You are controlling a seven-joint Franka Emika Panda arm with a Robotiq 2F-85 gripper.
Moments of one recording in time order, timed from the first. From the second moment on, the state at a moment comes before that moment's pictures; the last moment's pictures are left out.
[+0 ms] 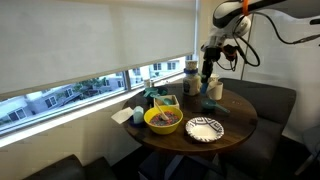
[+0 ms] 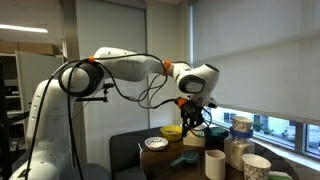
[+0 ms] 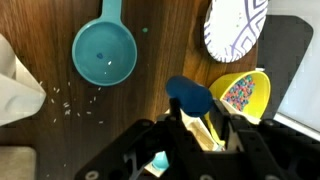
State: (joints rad) arm -0.13 0.20 -0.06 -1.59 0.48 1.66 -0.47
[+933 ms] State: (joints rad) arm 0.00 0.40 0.00 -1.38 0.15 1.69 -0.17
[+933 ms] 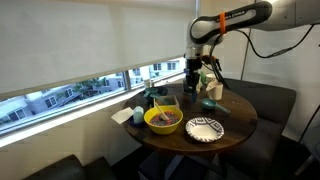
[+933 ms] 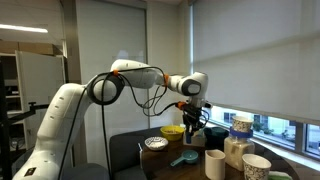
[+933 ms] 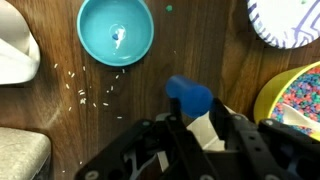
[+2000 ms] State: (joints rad) arm -0.04 0.45 0.01 -1.35 0.18 1.84 -0.17
